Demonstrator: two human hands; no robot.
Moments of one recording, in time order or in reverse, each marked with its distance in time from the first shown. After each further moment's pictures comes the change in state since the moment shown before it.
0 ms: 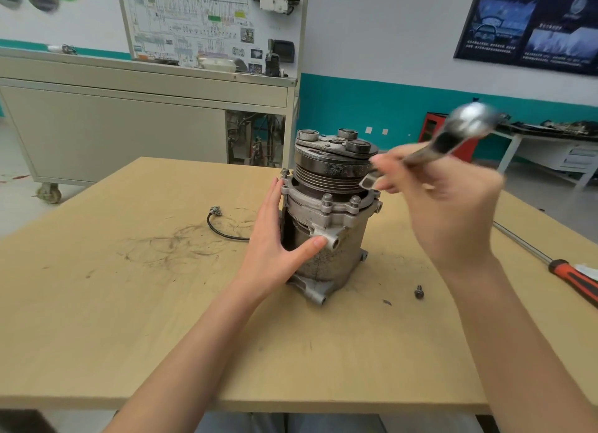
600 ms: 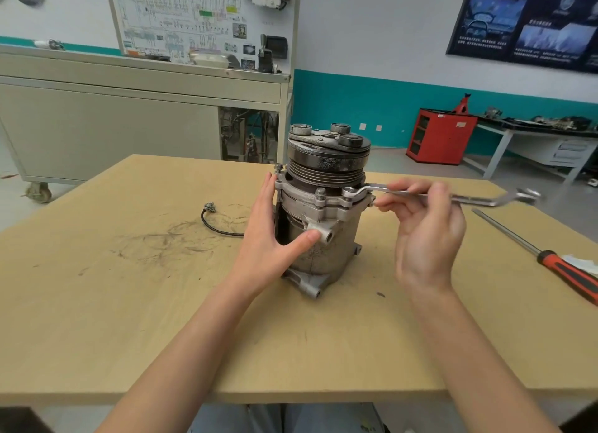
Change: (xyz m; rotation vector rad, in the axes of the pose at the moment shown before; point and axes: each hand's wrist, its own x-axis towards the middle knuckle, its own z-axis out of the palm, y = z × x) left_hand -0.001 0.000 0.000 -0.025 0.000 -0.007; right_hand -0.045 0.009 0.023 0.714 0.420 0.739
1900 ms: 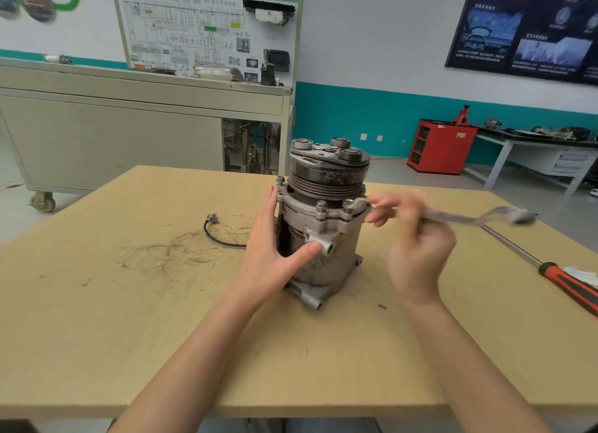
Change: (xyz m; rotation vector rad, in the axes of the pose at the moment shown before) left_hand -0.001 -0.001 0.001 -0.003 0.007 -0.006; right_hand -0.003 0.002 0.007 -0.331 -0.164 -0.401
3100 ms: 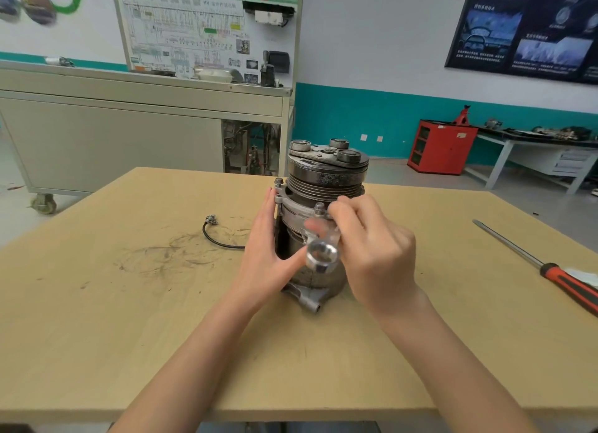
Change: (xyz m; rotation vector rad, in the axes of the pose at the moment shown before) left_hand 0.001 -0.002 0.003 -0.042 0.023 0.047; right_hand -0.003 -0.022 0.021 -0.949 -0.168 -0.681
